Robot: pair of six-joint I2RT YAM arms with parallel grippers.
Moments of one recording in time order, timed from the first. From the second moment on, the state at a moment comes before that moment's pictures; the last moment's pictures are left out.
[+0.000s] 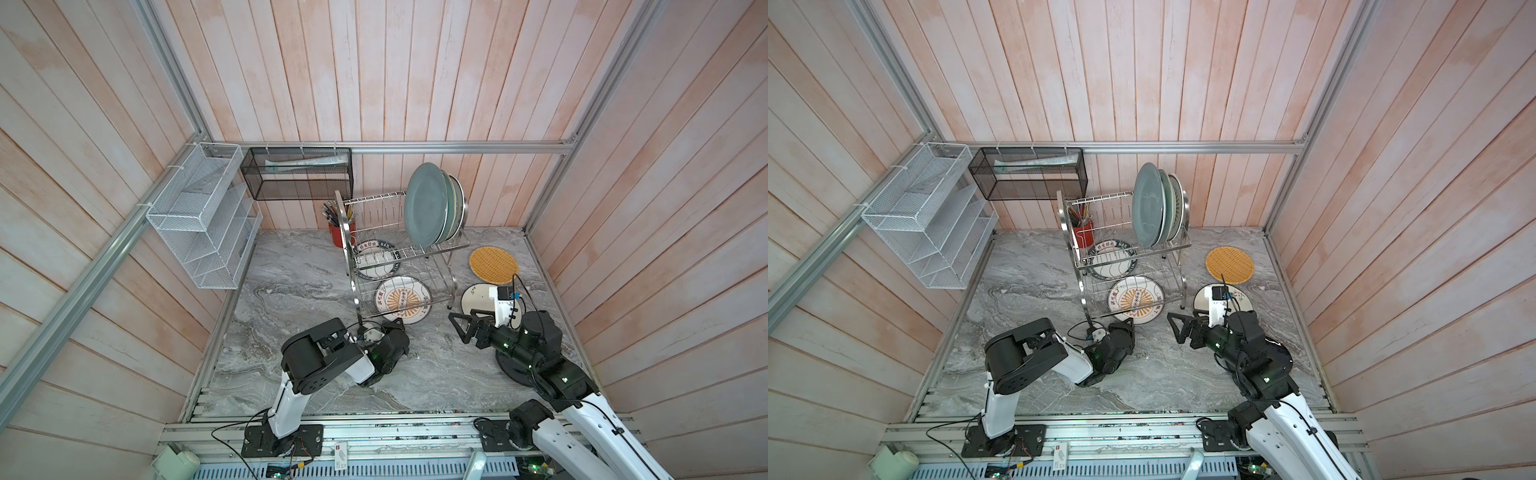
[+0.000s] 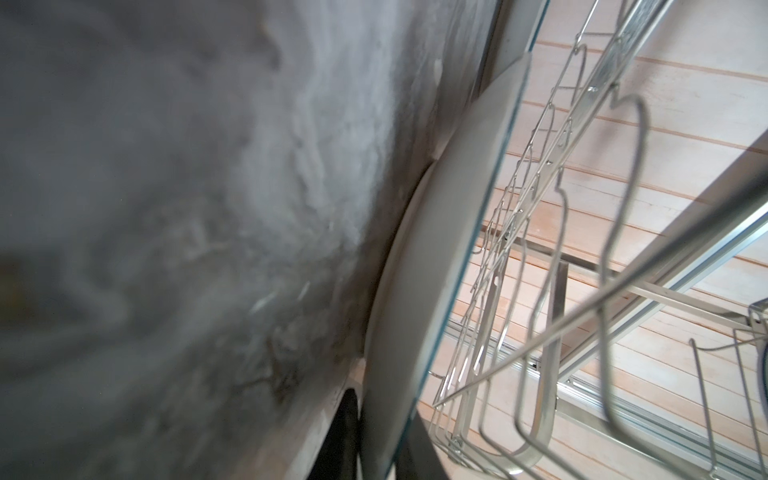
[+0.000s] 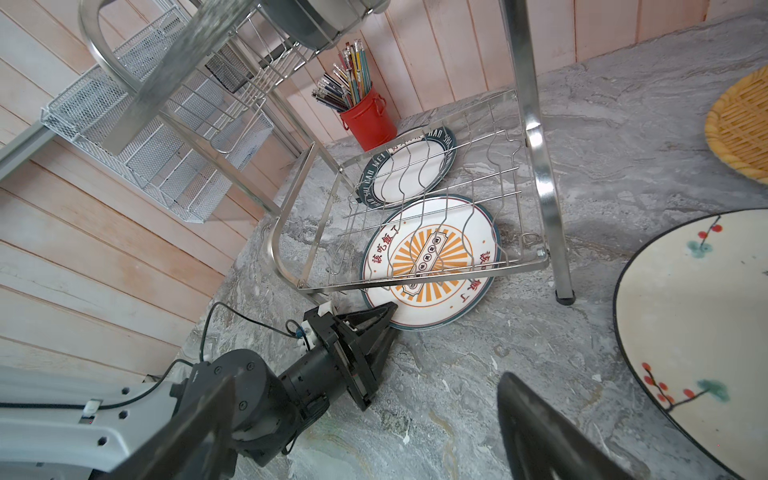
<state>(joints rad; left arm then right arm) -0.99 2.03 0.69 0.87 -0.58 -2.06 0.46 0.57 0.55 -0.30 -0.26 0.52</state>
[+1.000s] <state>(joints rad) -1.05 1.87 0.57 0.72 -0.48 -2.04 0.46 0.58 0.55 -0.34 -0.21 0.52</state>
